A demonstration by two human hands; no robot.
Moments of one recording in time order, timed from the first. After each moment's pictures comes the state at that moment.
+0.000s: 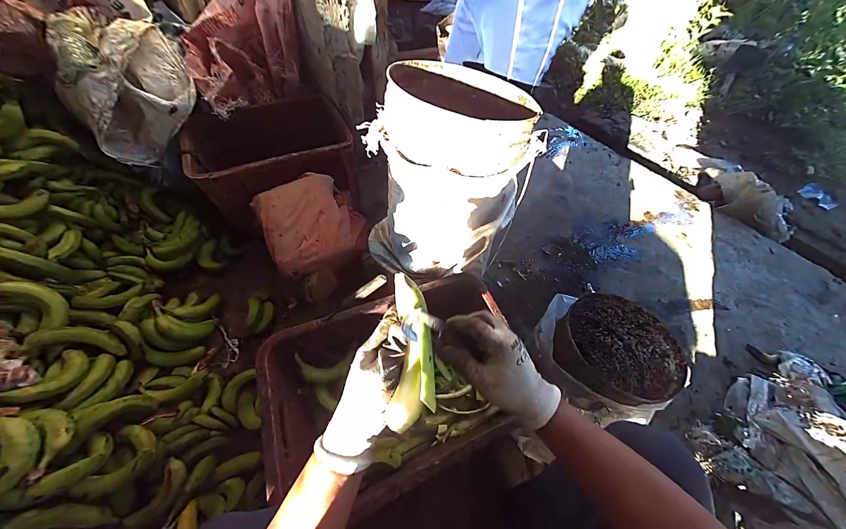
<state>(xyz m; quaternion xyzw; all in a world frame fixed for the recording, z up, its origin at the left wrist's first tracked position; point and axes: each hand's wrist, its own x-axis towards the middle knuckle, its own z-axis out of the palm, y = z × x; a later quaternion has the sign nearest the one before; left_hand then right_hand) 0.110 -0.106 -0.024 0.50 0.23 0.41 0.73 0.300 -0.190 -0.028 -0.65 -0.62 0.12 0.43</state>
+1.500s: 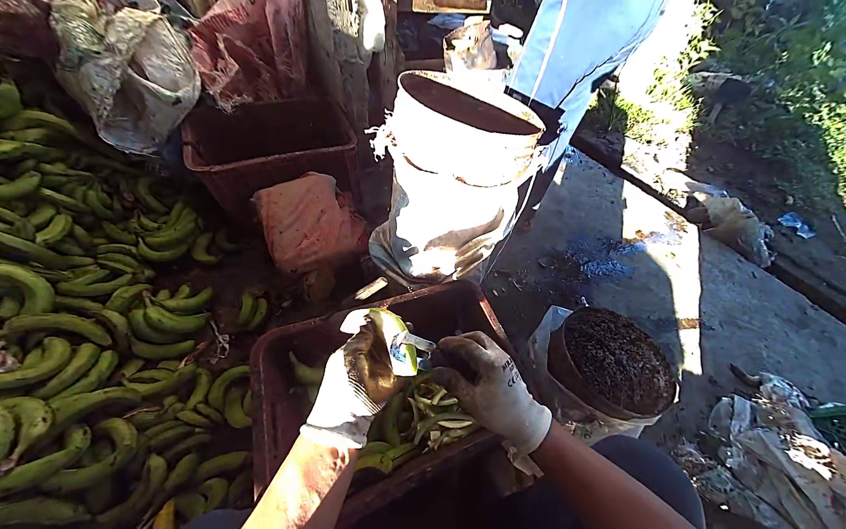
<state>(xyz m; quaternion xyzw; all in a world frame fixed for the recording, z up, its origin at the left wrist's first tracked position) 0.114 -0.087 -0.031 0.18 0.30 0.46 0.82 0.284 -0.201 -0.040 -0.65 -0.63 0.13 0.41</state>
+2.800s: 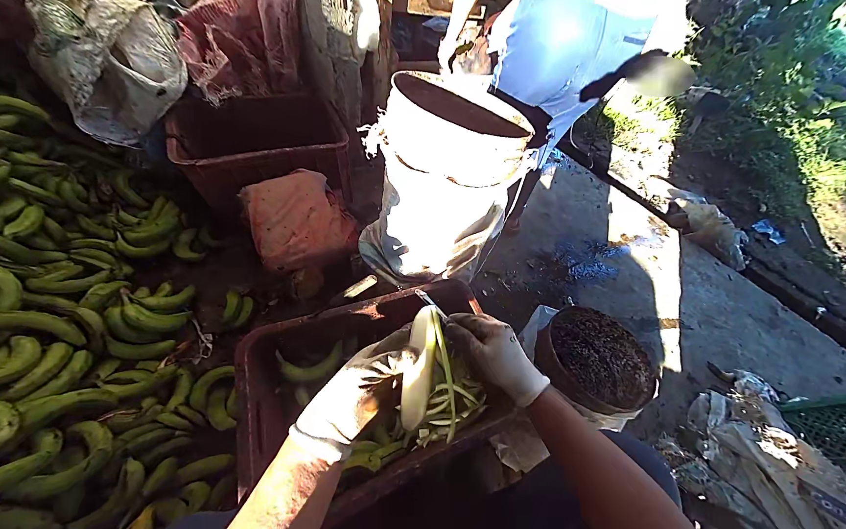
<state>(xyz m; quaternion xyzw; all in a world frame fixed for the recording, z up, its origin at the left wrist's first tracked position) 0.096 -0.103 -0.016 0.46 0.17 0.22 0.84 0.332 -0.181 -0.039 -0.71 -0.55 0.24 0.36</state>
